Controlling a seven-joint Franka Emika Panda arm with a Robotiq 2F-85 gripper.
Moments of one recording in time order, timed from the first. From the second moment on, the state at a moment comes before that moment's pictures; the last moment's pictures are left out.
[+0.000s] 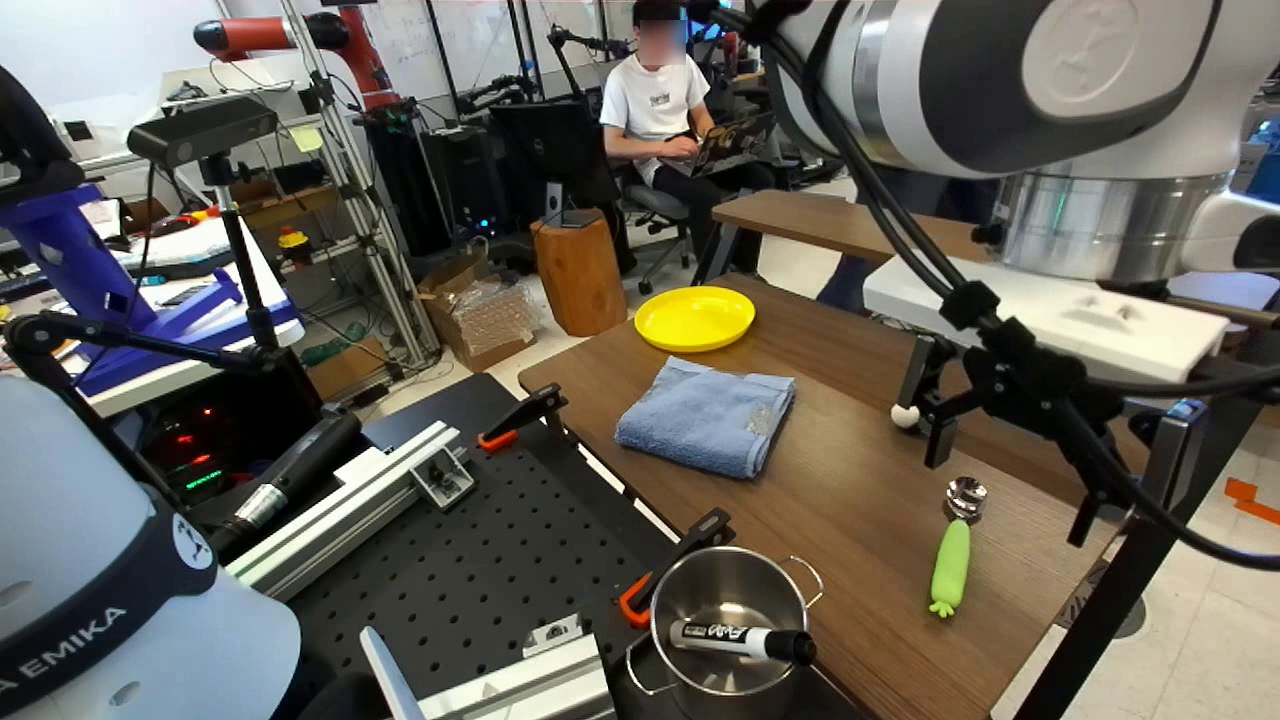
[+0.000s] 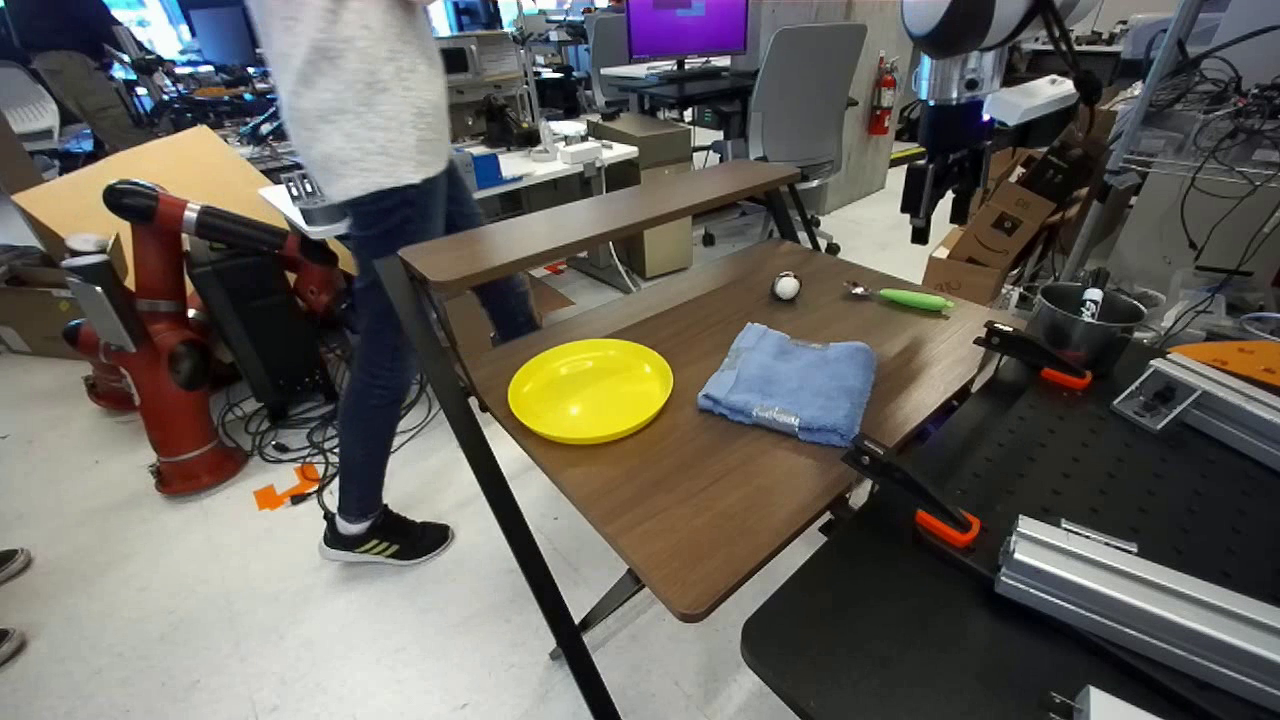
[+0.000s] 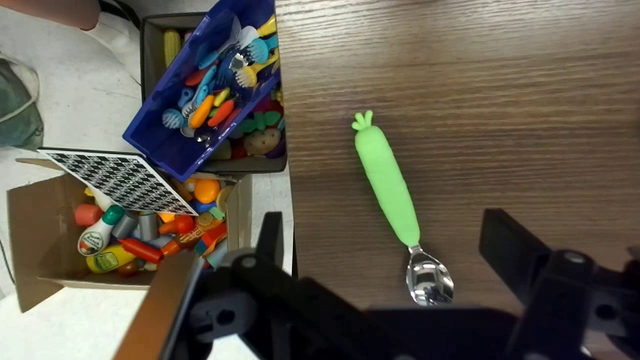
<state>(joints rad) -0.23 0.49 -0.21 -2.09 0.00 2.49 -0.38</state>
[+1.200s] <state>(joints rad) -0.24 0.74 -0.17 -1.99 -0.13 2.69 -0.39</state>
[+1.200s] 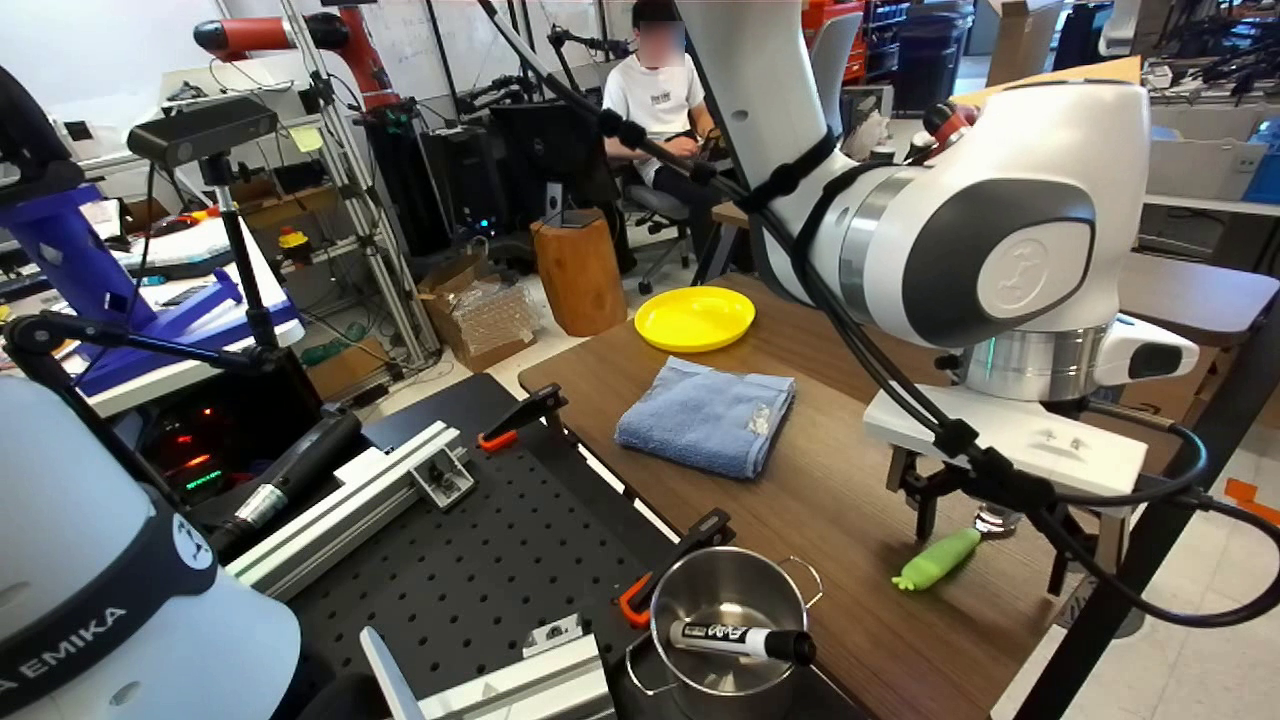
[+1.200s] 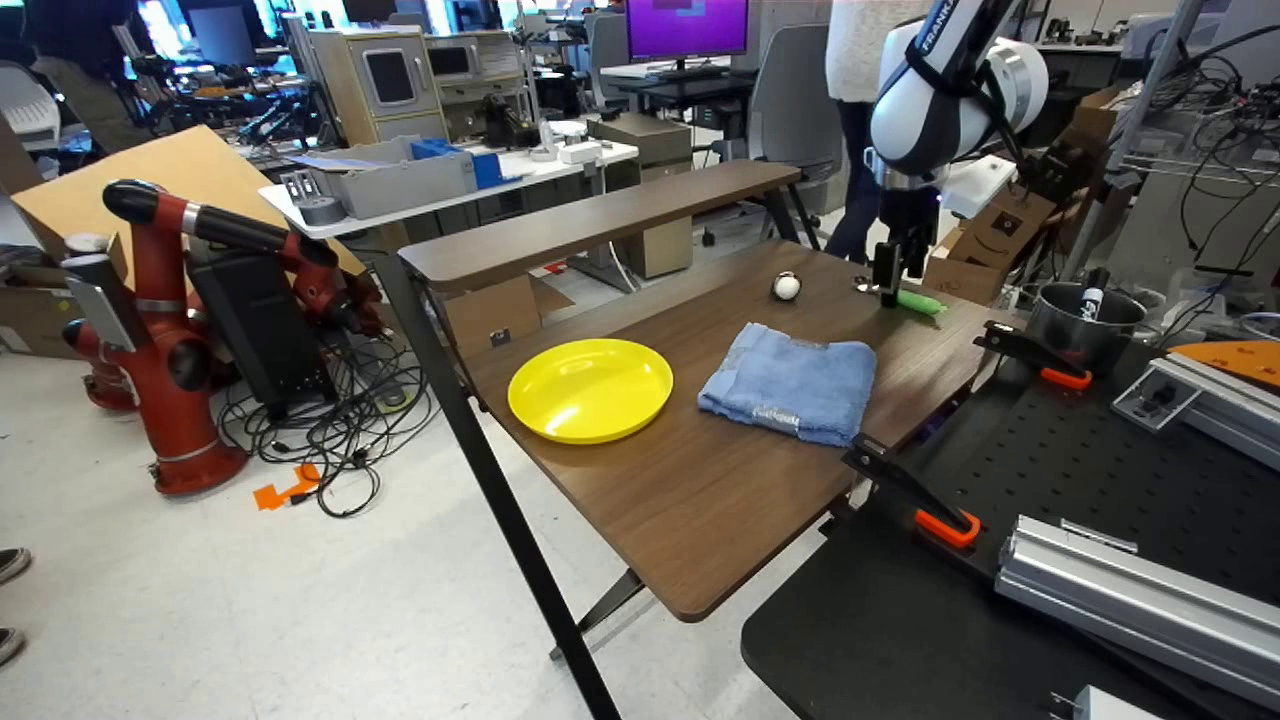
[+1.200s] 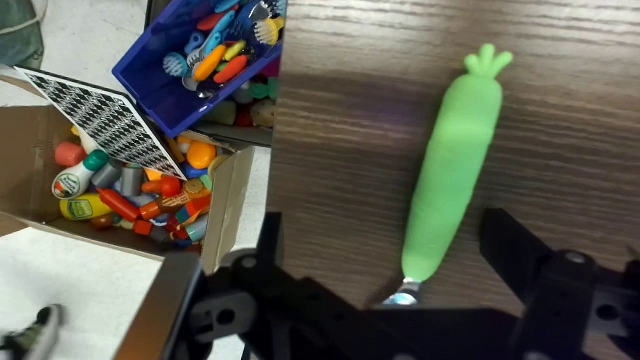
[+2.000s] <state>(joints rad) -0.26 0.74 -0.14 -1.97 -0.14 2.69 -0.43</state>
